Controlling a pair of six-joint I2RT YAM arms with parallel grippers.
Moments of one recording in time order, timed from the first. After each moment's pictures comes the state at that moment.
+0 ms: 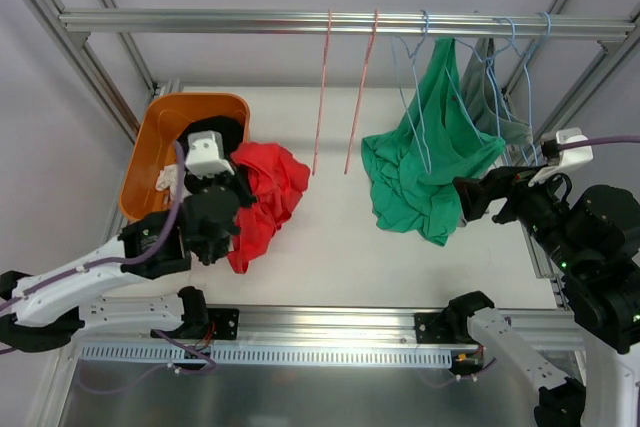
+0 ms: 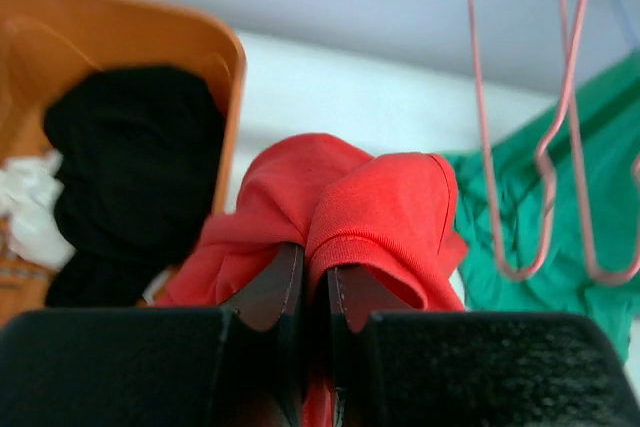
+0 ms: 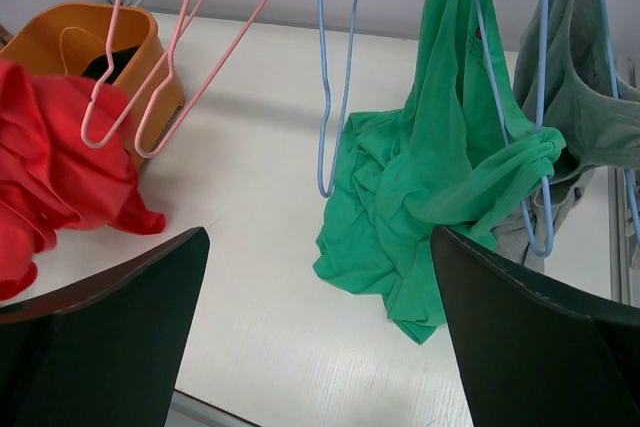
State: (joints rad) left arm -1.23 0.85 1.07 -0.59 -1.16 -0.57; right arm 0.35 0.68 1.50 -1.00 -0.01 0.13
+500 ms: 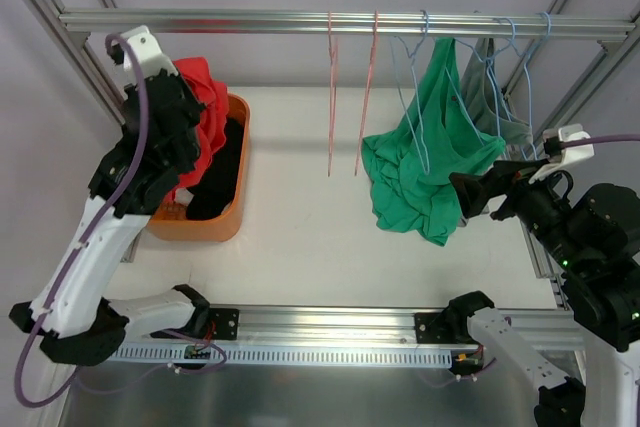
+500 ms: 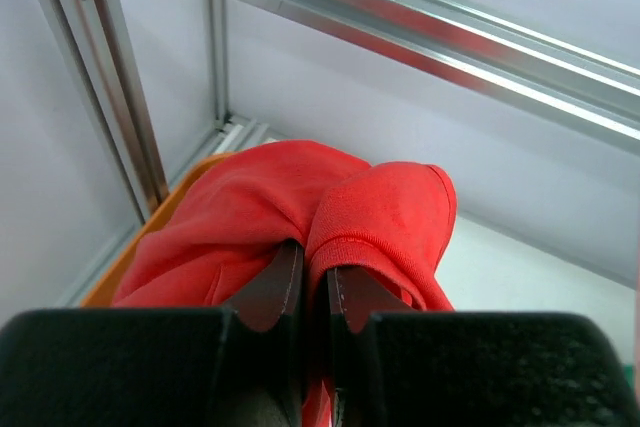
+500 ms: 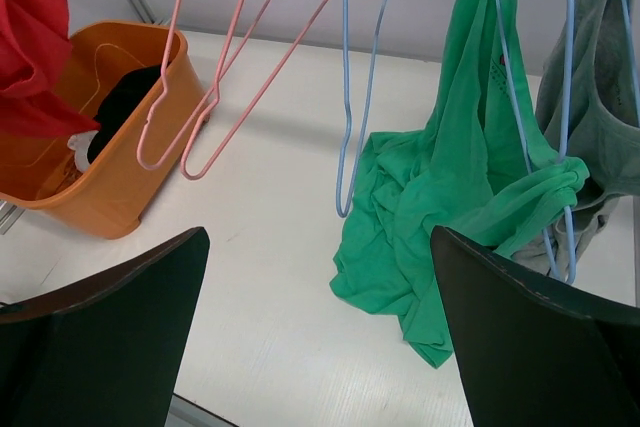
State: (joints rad) left arm -0.64 1.09 1.62 -0.58 -0.98 -0.22; right arm 0.35 0.68 1.50 -0.95 -0.06 0.14
